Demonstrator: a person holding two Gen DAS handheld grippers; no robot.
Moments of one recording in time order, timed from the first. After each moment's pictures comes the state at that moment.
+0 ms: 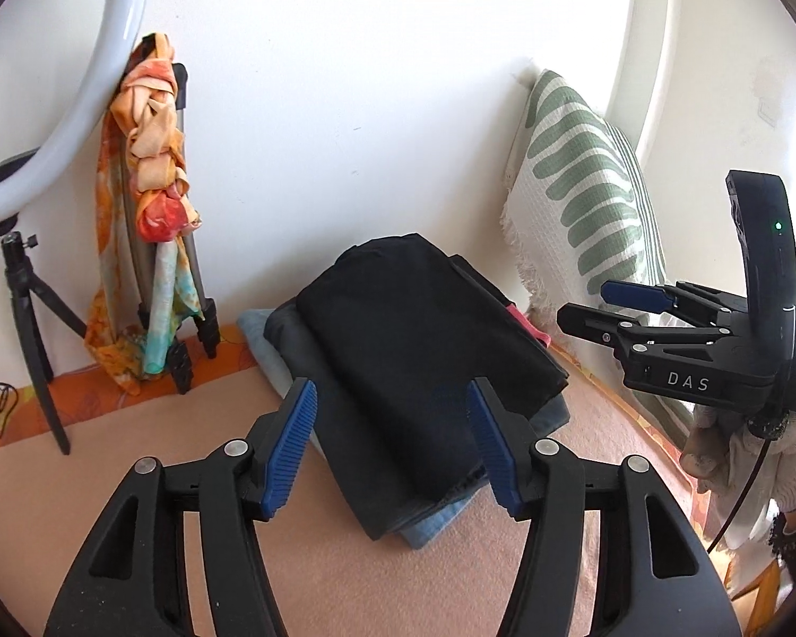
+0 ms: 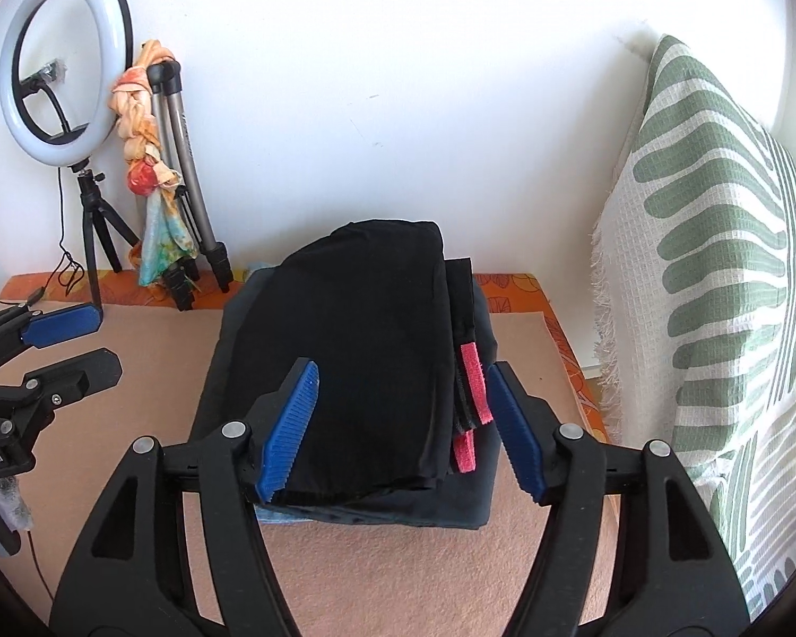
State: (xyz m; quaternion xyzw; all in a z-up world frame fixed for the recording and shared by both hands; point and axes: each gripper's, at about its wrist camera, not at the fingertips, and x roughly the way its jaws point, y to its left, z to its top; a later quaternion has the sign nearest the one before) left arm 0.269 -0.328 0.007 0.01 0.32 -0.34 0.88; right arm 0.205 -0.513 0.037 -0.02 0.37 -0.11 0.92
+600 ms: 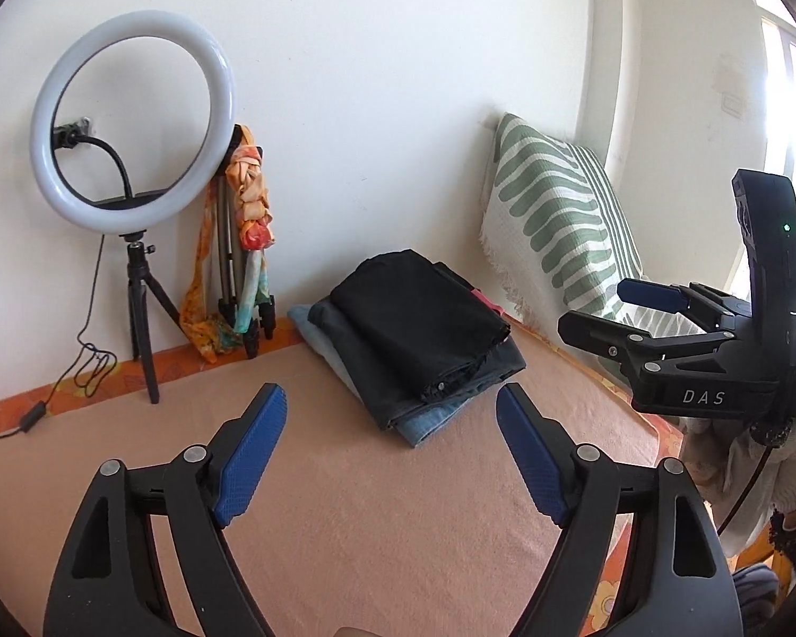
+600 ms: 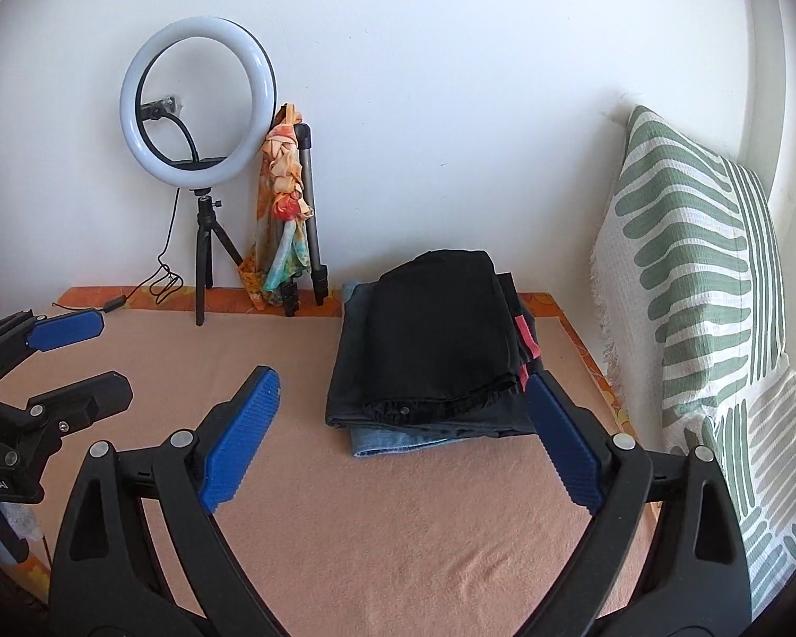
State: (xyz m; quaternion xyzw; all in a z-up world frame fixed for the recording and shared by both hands) left arm 0.132 -0.236 0.053 0.02 0.27 -0.32 0.91; right arm 0.073 -0.395 0.083 -0.02 0.30 -0.10 0.95
